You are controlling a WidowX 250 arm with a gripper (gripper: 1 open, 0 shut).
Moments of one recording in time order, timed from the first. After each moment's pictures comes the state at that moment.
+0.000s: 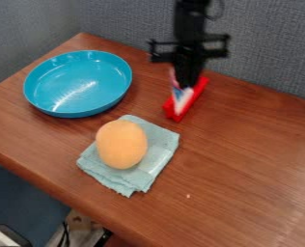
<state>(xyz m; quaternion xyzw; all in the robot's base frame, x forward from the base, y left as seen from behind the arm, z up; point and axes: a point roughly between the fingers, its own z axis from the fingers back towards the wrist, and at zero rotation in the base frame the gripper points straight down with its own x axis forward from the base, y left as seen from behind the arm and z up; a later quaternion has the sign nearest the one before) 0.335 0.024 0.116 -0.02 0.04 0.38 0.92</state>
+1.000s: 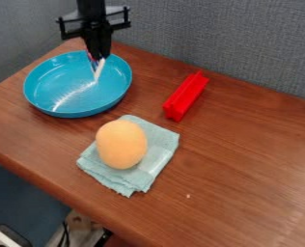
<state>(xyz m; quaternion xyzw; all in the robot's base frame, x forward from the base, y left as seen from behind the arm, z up) 0.335 0.145 0.090 0.00 0.02 0.47 0.88</state>
